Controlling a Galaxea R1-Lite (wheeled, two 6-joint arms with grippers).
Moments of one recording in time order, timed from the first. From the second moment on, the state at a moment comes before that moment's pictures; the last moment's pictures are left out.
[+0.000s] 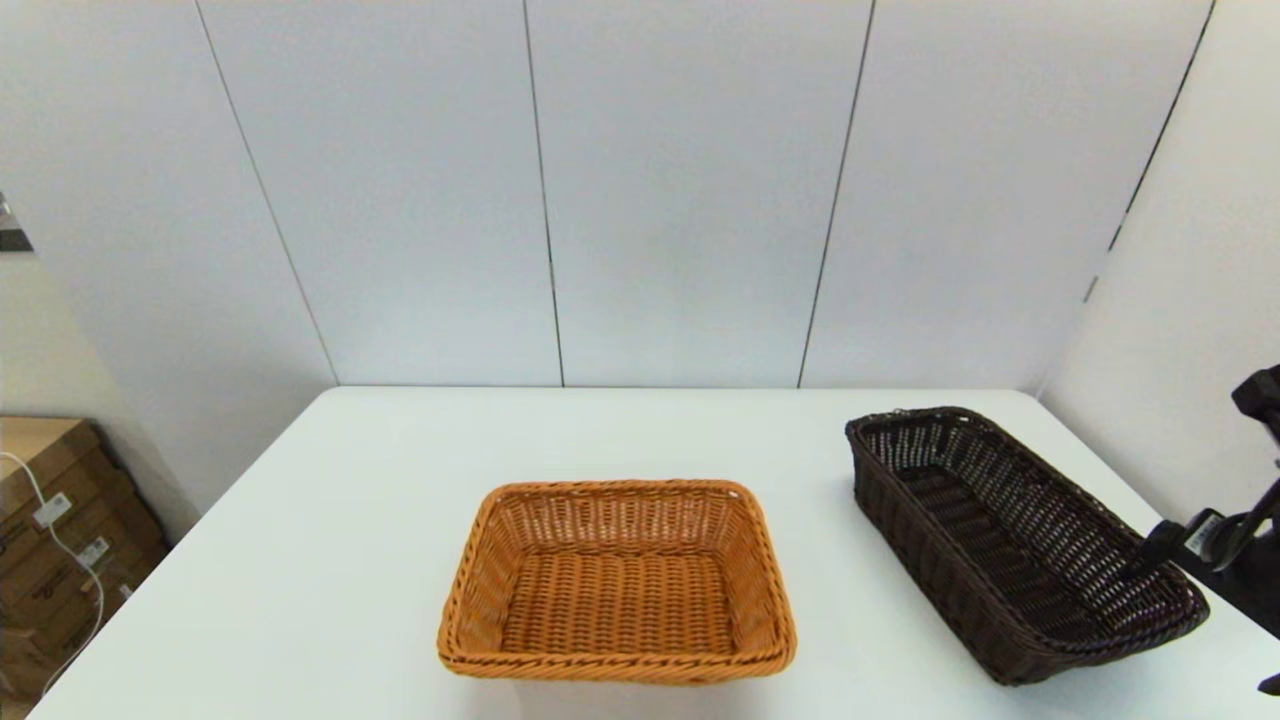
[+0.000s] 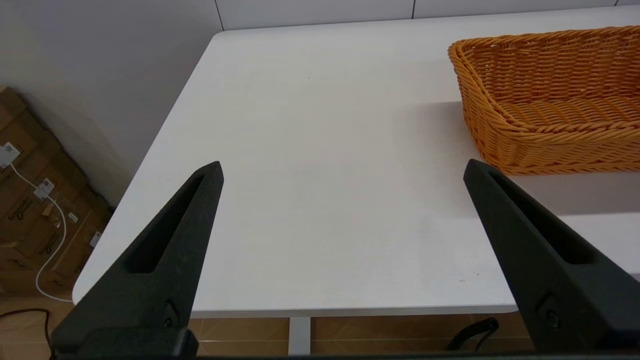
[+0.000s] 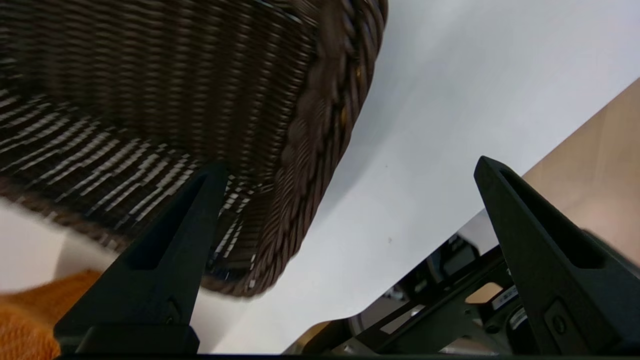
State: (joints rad) left arm 0.00 0.00 -0.07 0.20 0.00 0.03; right arm -0.23 1.60 -0.88 0.57 -0.05 0.80
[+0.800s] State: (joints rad) left arm 0.00 0.00 -0.07 0.20 0.00 0.03; right arm -0.26 1.90 -0.84 0.36 0.08 0.88
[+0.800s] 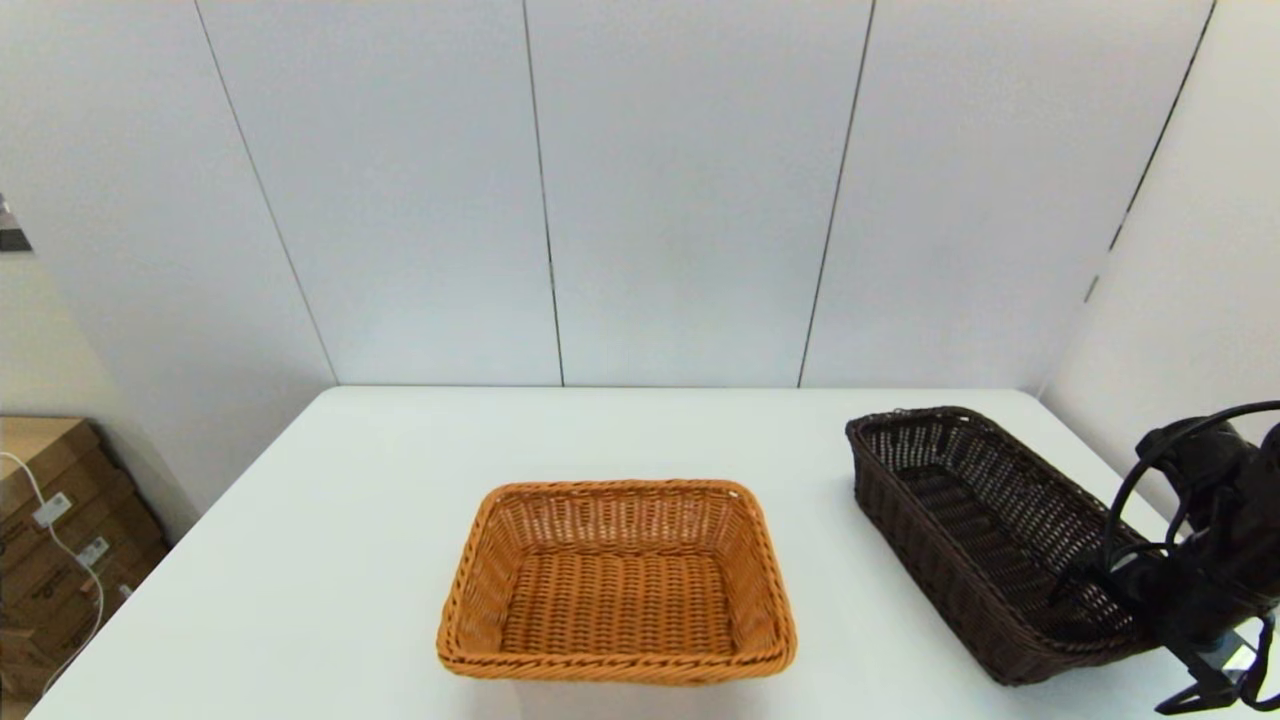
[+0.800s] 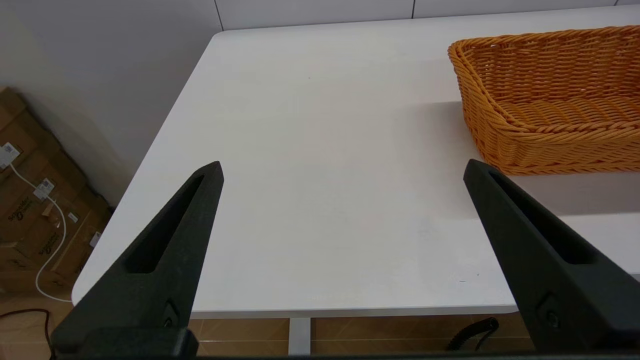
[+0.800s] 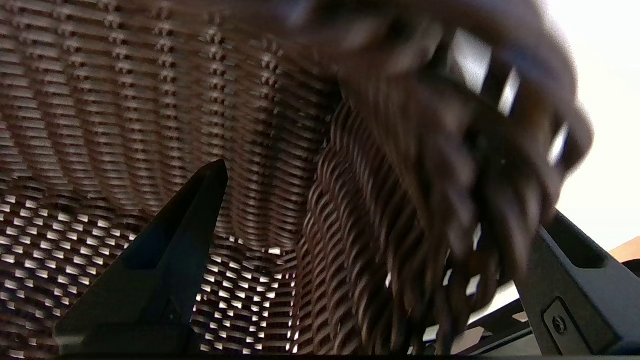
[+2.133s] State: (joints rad) left arm 0.00 0.00 -0.07 0.20 0.00 0.03; right arm -0.42 1.77 -0.86 0.37 0.41 0.85
